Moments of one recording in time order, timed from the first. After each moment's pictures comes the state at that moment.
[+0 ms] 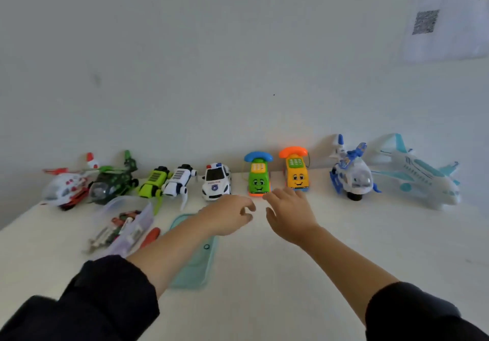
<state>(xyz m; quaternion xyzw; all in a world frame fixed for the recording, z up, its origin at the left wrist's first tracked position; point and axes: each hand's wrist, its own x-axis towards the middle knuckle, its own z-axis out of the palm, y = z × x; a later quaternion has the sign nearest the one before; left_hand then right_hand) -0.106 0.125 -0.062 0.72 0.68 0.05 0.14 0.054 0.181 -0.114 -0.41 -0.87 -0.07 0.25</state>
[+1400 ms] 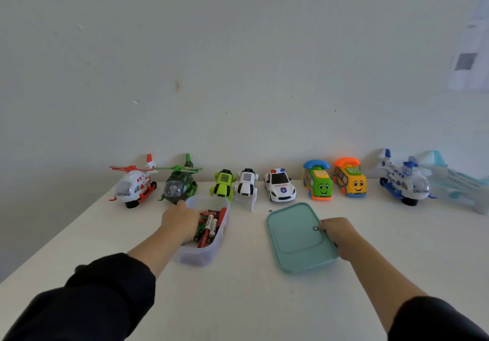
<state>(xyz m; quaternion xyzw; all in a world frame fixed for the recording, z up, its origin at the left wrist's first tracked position) -0.394 0.044 -0.105 0.52 0.85 0.01 0.02 -0.060 0.102 -0.112 -0.66 -0.46 0.48 0.36</state>
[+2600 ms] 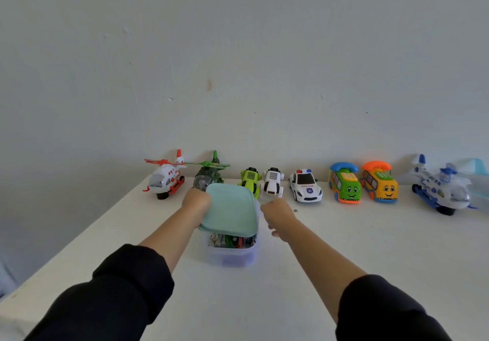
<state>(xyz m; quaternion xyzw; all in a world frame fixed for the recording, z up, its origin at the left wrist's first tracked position) -0.402 0.025 -0.064 0.29 0.83 0.41 0.25 -0.226 0.062 -0.079 -0.55 -0.62 0.48 0.27</state>
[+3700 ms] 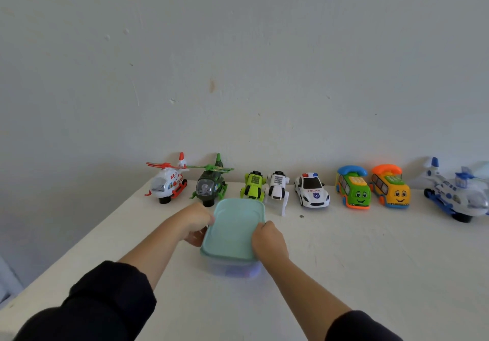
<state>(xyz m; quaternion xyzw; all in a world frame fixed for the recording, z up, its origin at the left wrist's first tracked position) -0.414 0.004 -0.064 0.39 0.82 0.23 0.36 -0.253 0.043 -0.120 -0.61 -0.65 0.38 0.25</state>
